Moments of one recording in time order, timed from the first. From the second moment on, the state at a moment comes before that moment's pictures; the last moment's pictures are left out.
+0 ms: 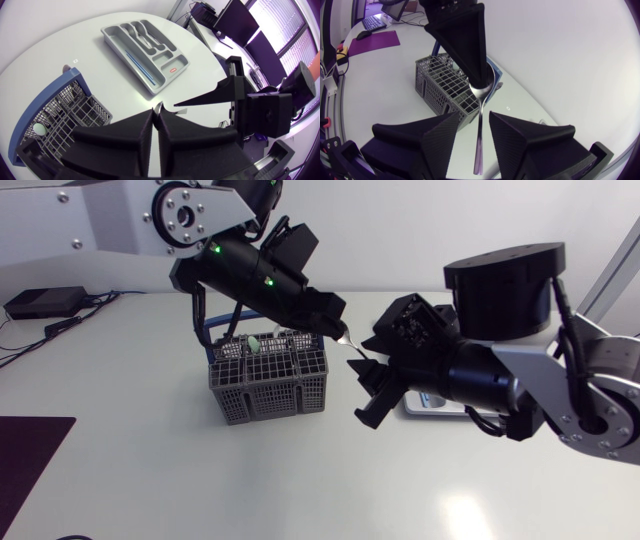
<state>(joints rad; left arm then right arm) -0.58 1.74 1.55 -0.68 0.48 -0.03 0.69 1.22 0.80 -0.08 0.08 -0.38</state>
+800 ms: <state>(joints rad) -0.55 1.75 1.56 -0.72 0.52 -0.03 0.72 1.24 0.78 -0.03 0.09 -0.42</state>
